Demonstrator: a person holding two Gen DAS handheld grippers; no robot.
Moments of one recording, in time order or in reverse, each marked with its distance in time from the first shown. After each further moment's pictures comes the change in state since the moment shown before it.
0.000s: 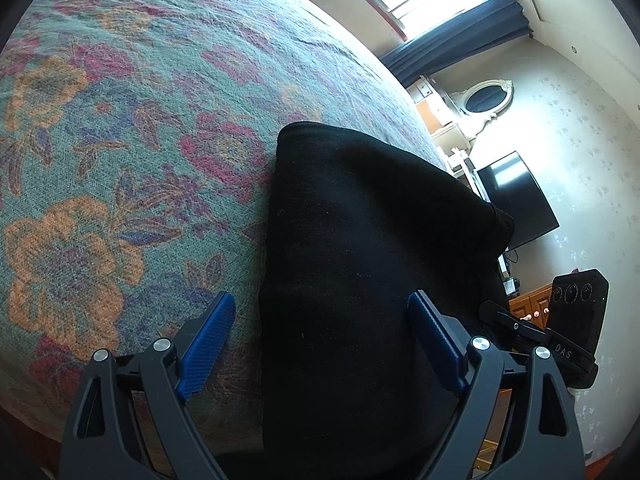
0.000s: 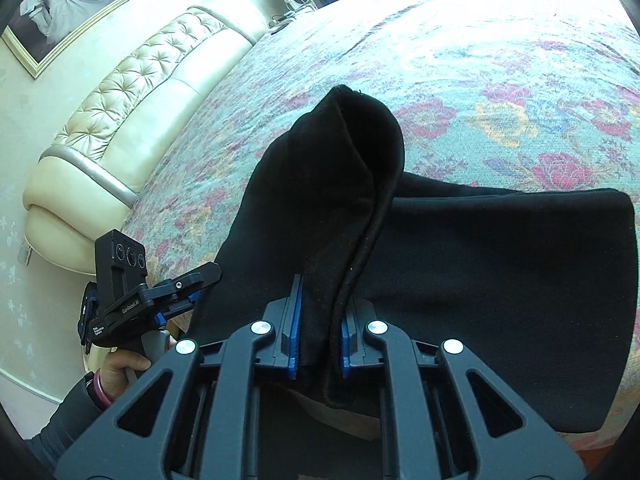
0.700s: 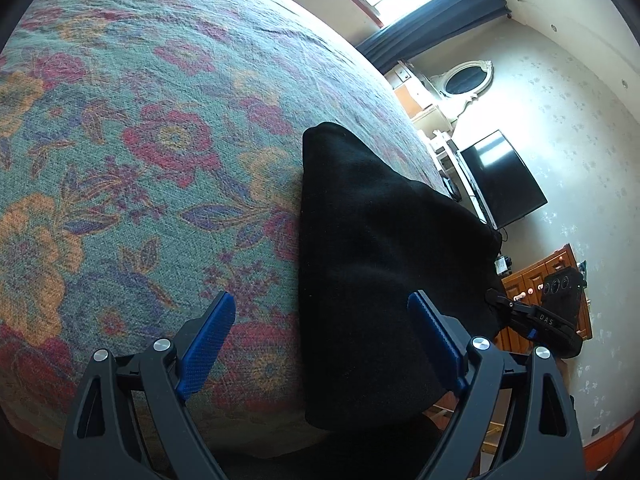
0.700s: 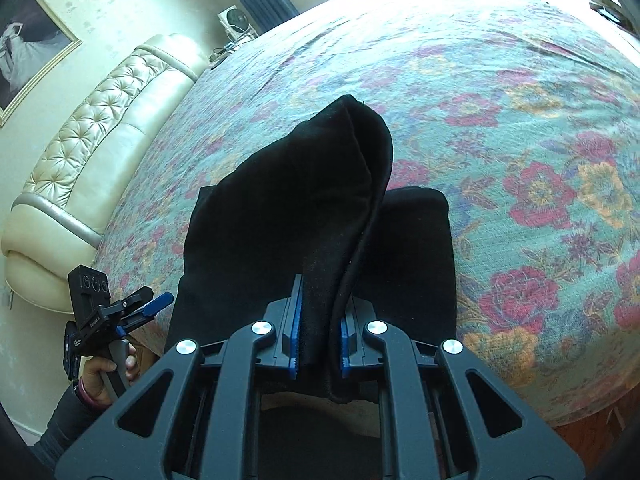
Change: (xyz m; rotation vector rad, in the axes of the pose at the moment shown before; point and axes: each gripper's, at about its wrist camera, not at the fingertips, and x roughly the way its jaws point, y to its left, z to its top) left arm 0.019 -0.032 -0.011 0.078 0.037 -0.045; right arm -0.082 -0.111 -0.009 0.142 -0.065 -0.134
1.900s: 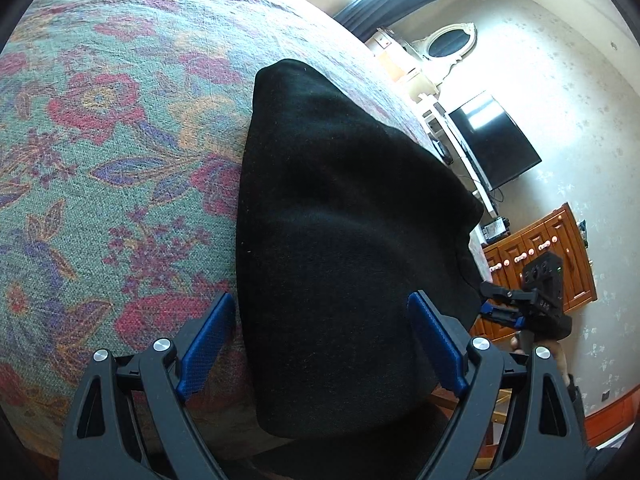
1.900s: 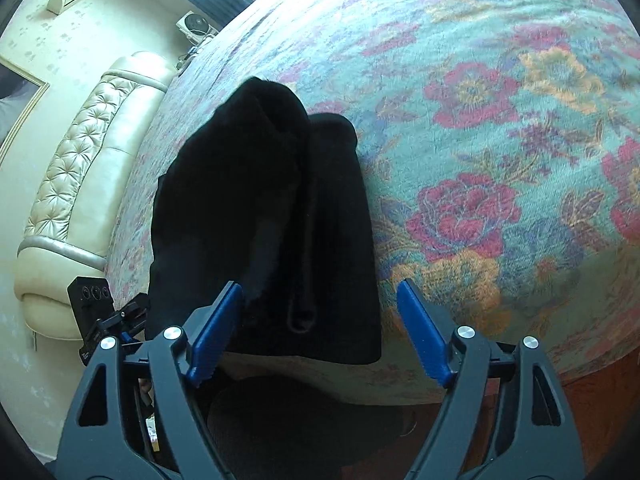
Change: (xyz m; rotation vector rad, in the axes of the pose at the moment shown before) left arm 0.037 -0.026 -0.009 0.069 0.090 -0.037; right arm 0.011 -0.071 -0.034 0.200 0.082 0.042
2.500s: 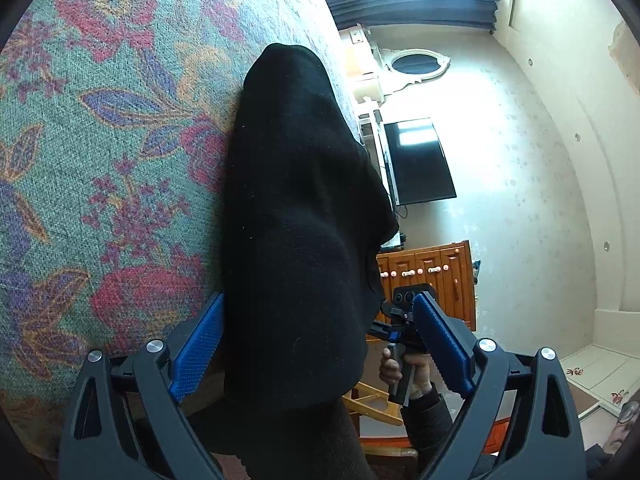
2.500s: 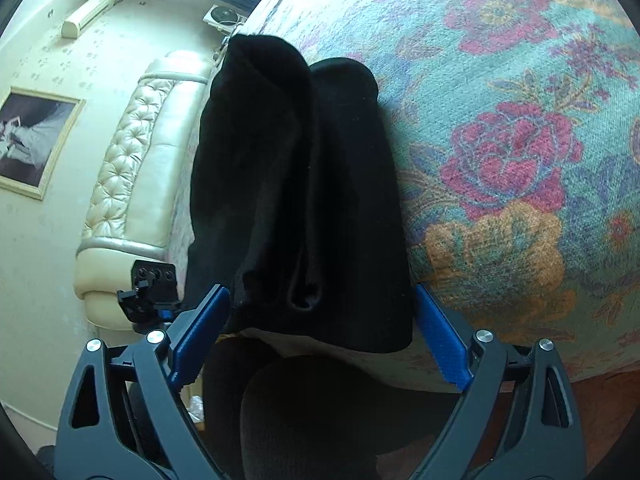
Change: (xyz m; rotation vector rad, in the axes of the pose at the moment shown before) left arm -0.011 0.050 0.010 -0.260 0.116 -0.417; right arm 0.027 -0.019 -0.002 0.040 0.096 0.220
